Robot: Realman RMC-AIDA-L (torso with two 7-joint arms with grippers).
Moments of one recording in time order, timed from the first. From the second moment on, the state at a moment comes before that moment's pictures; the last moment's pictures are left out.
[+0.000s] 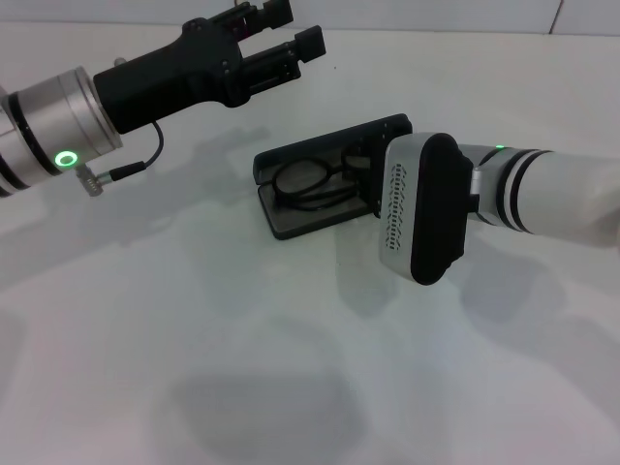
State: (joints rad) left arm -0.81 -2.02 2.84 -0.28 -0.66 1.70 -1.12; right arm 0.59 2.03 -2.12 -1.05 -2.34 -0.29 1.85
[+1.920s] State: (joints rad) left arm -0.92 -2.09 2.85 -0.20 -0.52 0.98 -1.11; right arm 0.40 2.01 -1.07 -1.09 -1.84 -1.73 1.35
